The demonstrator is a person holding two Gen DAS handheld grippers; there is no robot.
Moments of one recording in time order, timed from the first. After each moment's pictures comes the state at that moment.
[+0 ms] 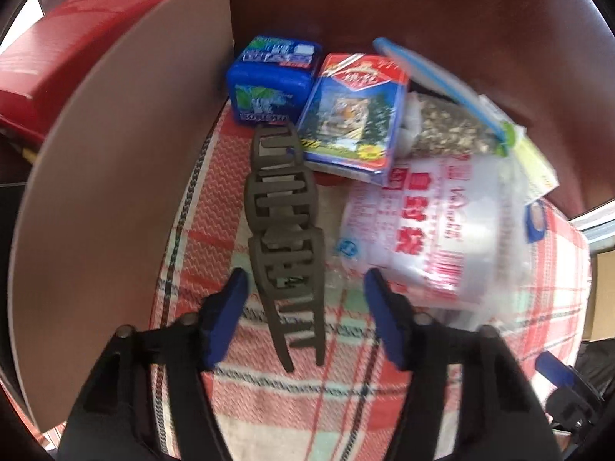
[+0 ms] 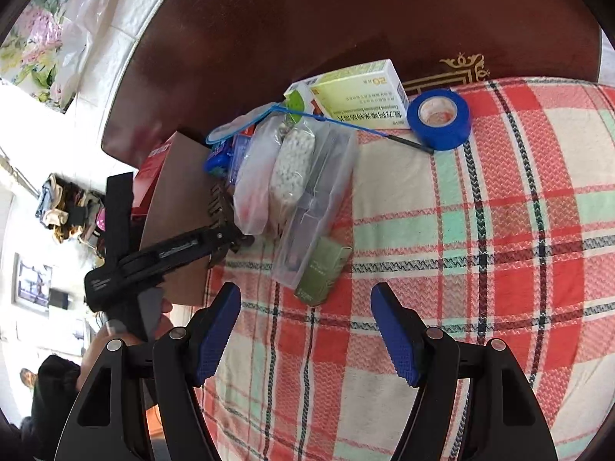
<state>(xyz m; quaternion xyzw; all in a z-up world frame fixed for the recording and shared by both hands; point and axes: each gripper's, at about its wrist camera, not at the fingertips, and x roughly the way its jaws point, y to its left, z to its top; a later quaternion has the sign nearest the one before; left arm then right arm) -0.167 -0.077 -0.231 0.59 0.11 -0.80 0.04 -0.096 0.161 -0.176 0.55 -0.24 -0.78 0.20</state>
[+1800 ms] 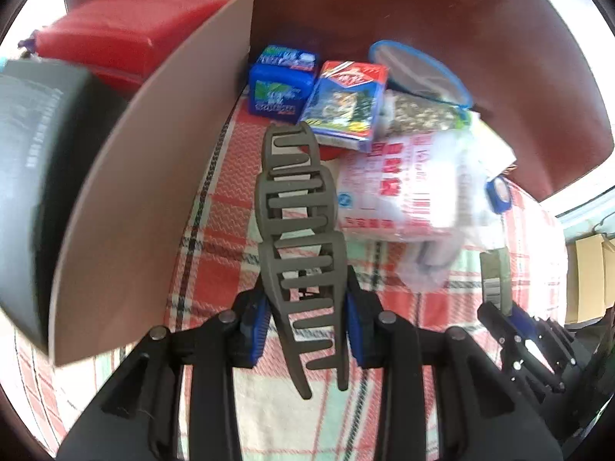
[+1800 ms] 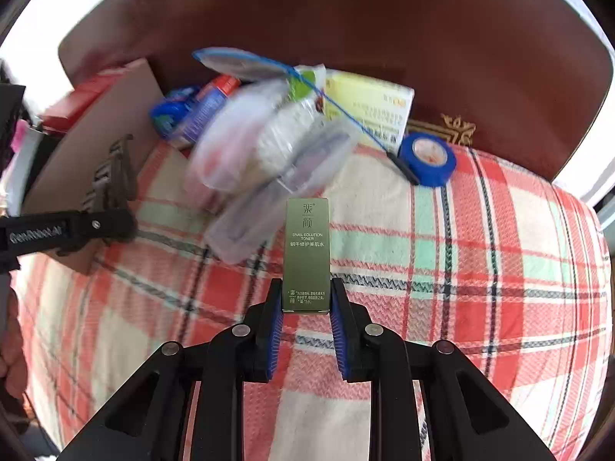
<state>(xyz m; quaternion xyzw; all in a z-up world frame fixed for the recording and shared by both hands) -0.116 -0.102 -0.201 0.55 0.13 -0.83 -0.01 -0.062 0.093 -0.176 0.50 0.01 -0.86 0.07</state>
